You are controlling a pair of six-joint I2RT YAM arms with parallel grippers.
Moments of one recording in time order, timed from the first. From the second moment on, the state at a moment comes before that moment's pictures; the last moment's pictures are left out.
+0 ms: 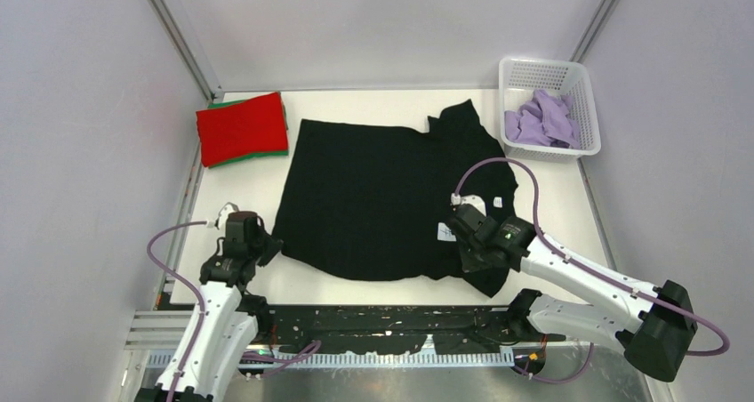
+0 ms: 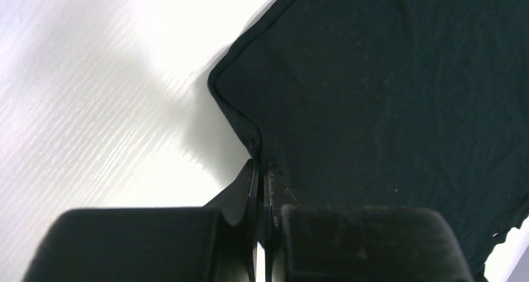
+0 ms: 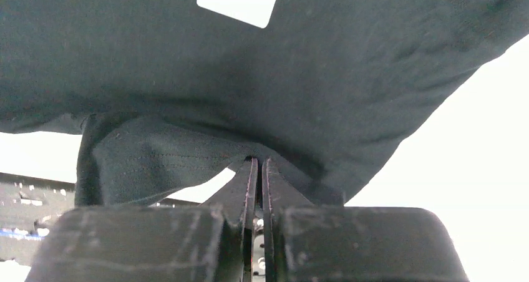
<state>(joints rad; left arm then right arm) -0.08 0.64 0.39 -0.59 -0.11 -0.89 0.80 0.99 0.72 -0.92 0.26 0.55</state>
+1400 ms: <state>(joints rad) -0.07 1.70 1.18 -0.40 -0.17 -0.86 0.31 1.72 1.25 -0.67 0.34 0.21</state>
